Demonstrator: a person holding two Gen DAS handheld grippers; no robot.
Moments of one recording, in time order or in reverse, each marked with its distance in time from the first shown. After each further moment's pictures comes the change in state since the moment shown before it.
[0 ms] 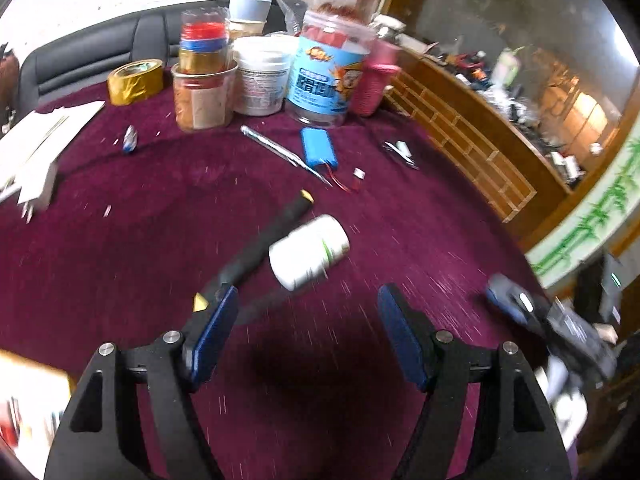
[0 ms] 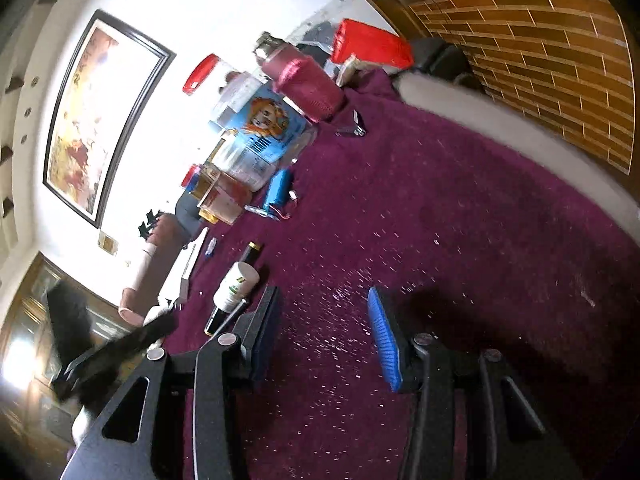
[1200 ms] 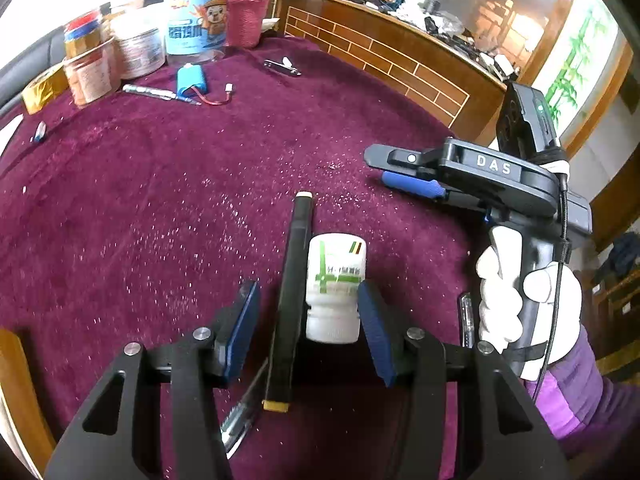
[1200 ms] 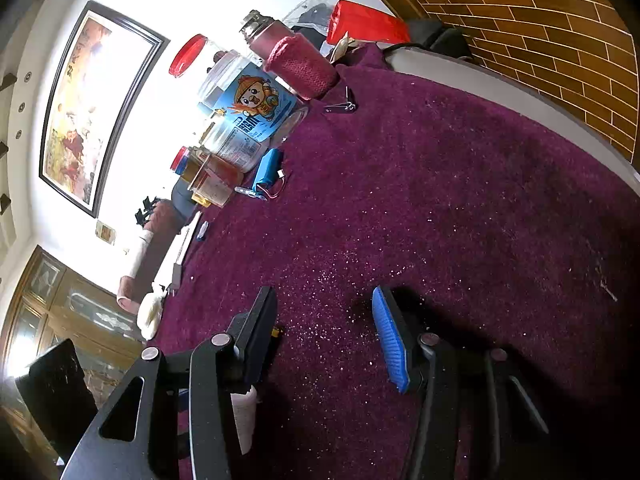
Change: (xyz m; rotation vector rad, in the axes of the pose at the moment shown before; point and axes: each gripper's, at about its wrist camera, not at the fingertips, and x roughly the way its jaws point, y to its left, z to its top) left arm 0.003 -0.083 -0.076 0.264 0.157 -0.119; right arm 0.013 -0.011 -0.003 -0.011 0.056 -0.006
